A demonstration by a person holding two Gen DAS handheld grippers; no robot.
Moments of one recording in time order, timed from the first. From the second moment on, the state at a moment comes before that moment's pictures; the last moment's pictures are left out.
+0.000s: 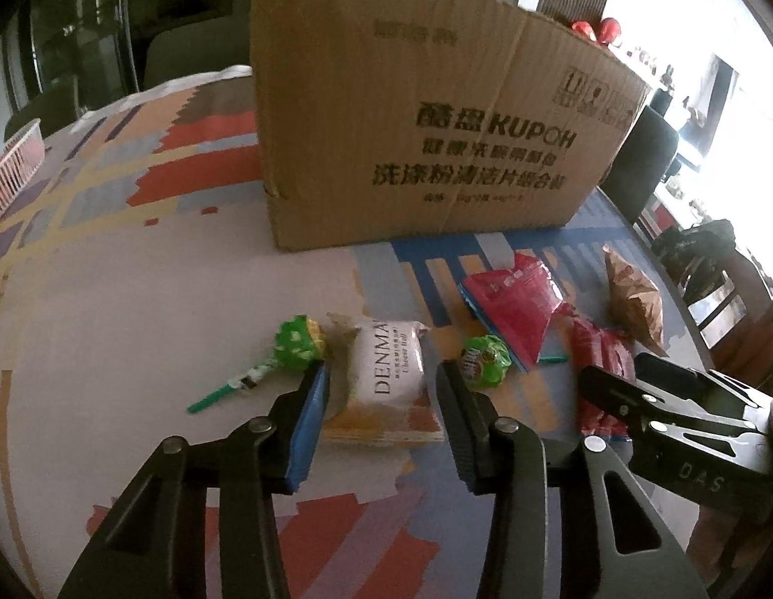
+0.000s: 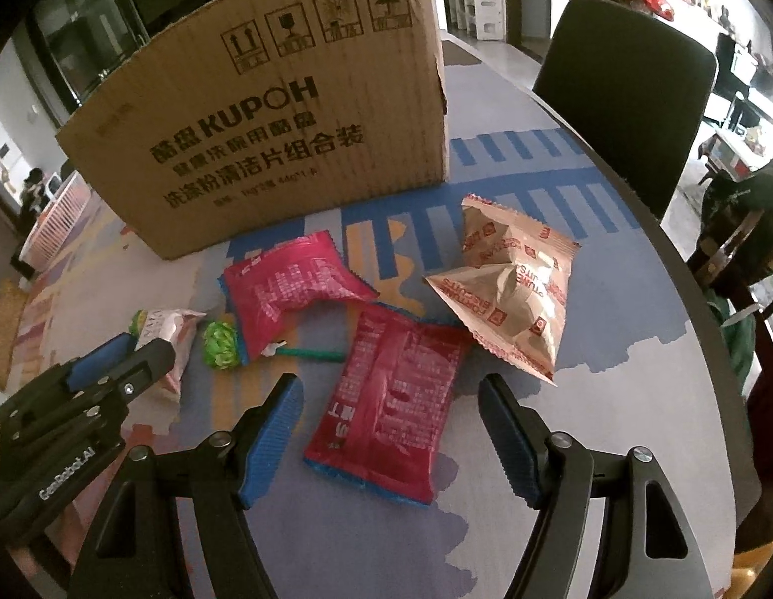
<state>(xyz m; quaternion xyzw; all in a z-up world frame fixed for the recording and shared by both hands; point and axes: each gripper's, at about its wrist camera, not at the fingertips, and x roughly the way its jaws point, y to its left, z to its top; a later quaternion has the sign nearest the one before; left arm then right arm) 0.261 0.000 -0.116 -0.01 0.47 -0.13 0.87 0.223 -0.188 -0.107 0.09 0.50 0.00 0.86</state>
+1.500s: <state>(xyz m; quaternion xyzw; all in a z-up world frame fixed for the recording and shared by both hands) 0.214 -0.008 -0.097 -0.01 0.46 -0.12 0.88 0.216 -0.167 -0.112 0.04 0.50 0.05 0.86</state>
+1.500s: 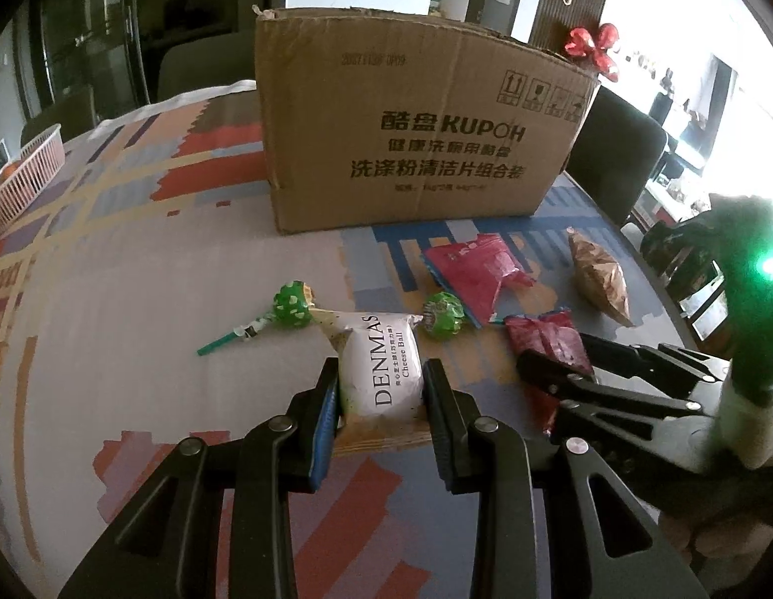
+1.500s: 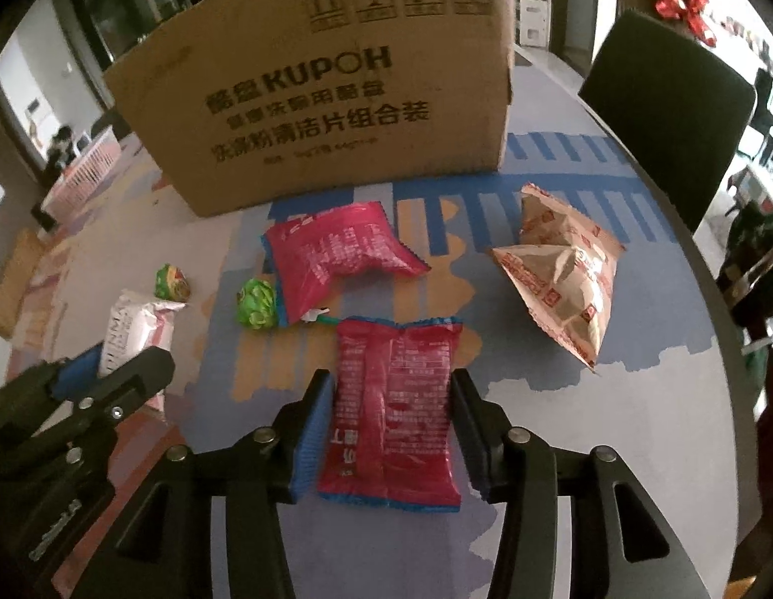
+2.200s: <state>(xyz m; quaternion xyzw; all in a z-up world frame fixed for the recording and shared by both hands) 0.204 0.000 -0.026 -0.02 0.37 -0.11 0.92 0.199 -0.163 -0.043 0.03 0.43 0.09 0.90</state>
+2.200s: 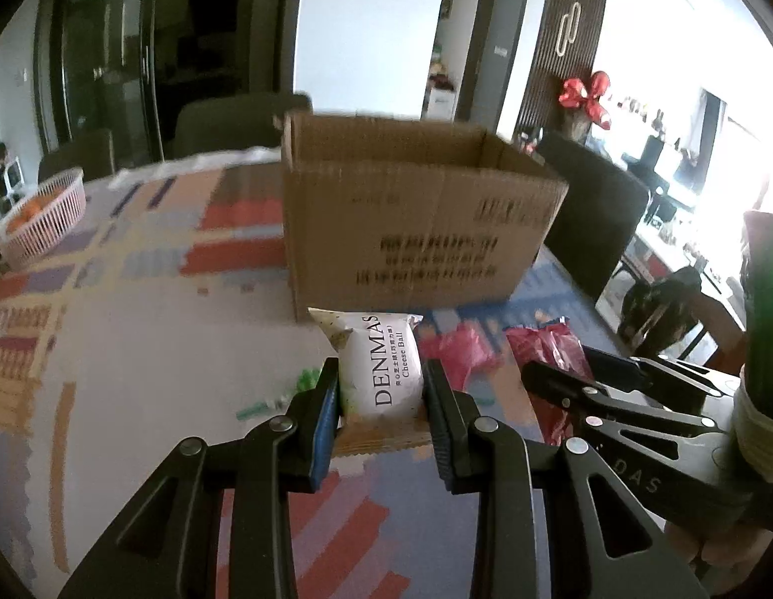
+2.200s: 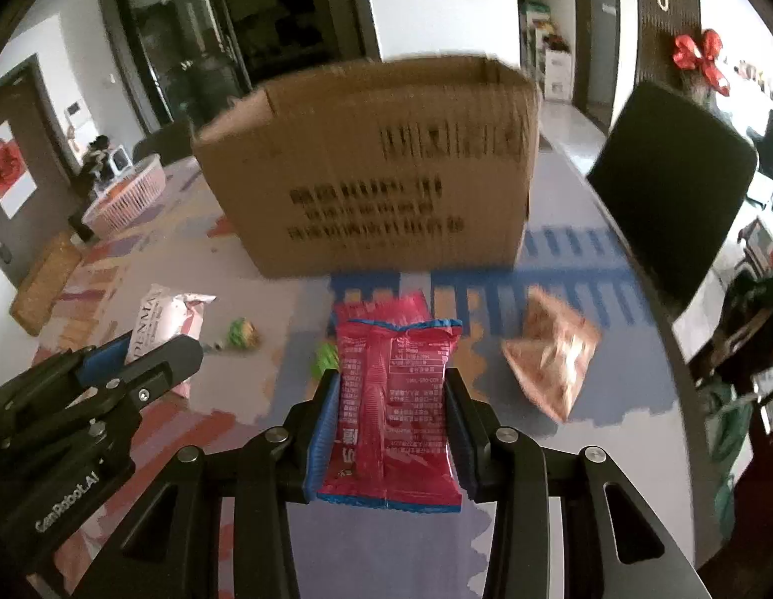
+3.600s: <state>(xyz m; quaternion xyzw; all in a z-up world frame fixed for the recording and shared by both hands) 0.366 -0.007 0.049 0.01 0.36 -0.15 0.92 0.350 -0.152 0.072 -0.01 0.35 0.13 0.93</state>
